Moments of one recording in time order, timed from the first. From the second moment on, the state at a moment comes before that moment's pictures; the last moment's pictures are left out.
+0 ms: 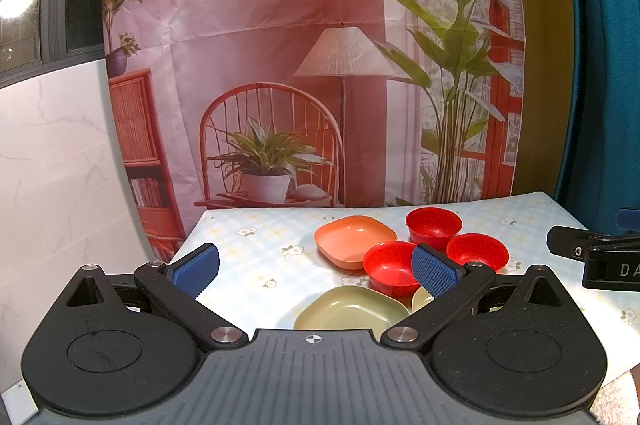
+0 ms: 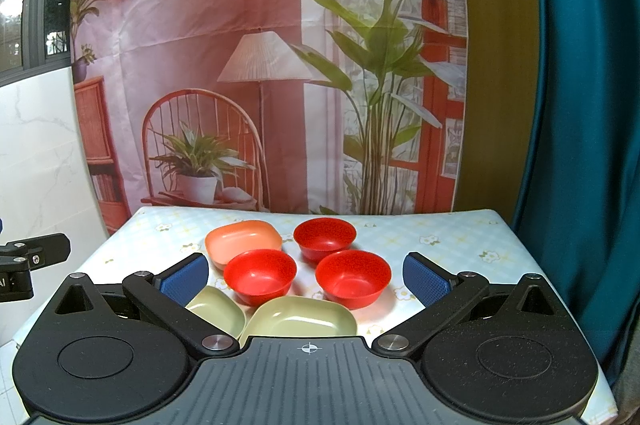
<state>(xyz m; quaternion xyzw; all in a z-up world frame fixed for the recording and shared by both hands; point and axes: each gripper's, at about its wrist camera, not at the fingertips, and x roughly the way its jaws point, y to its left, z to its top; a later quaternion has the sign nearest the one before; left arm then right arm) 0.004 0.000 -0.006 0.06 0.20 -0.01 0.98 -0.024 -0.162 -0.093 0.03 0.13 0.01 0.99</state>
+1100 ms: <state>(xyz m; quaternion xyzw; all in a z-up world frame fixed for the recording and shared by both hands) 0.014 0.005 -0.005 0.06 0.21 0.00 0.98 -0.018 -0.170 -0.093 0.04 0.13 0.01 0.99</state>
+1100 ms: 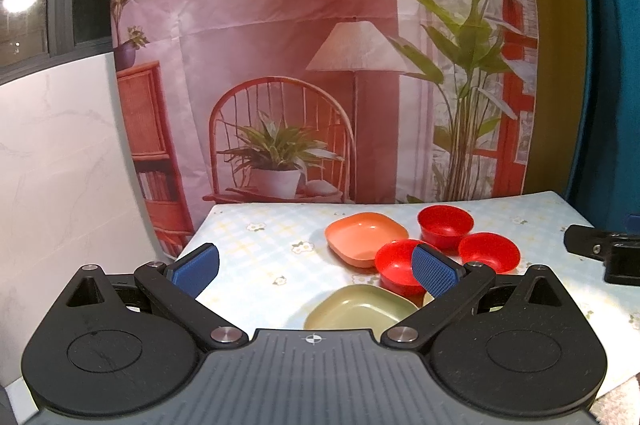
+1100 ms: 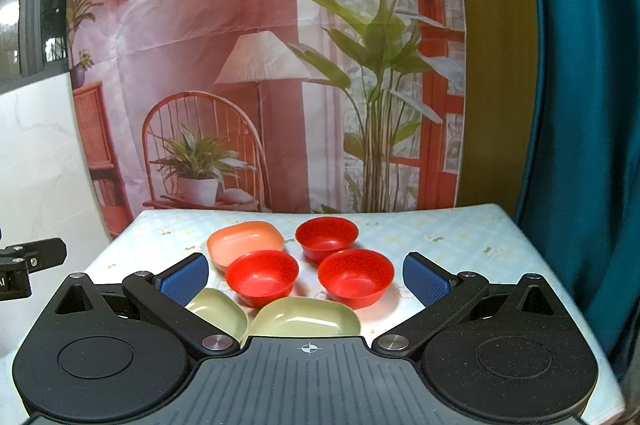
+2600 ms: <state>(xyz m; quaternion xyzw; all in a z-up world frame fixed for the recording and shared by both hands) 0.137 0.029 -0.144 0.02 0.38 0.00 0.93 0.118 -0.189 -0.218 0.05 0.22 0.05 0.97</state>
